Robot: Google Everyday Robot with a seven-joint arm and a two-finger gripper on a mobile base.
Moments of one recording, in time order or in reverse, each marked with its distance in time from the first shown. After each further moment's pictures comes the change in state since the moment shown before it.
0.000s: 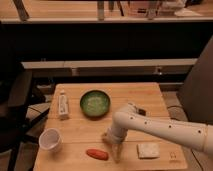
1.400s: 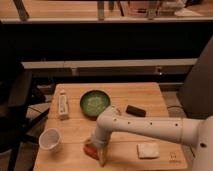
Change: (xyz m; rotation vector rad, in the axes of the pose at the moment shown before) arm -0.081 -0.027 0.042 -0.040 -0.103 -0.196
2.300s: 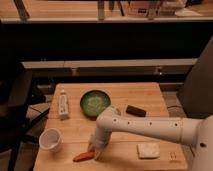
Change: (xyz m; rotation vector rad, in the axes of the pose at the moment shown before) arm 0.004 0.002 -0.004 0.005 0.003 0.003
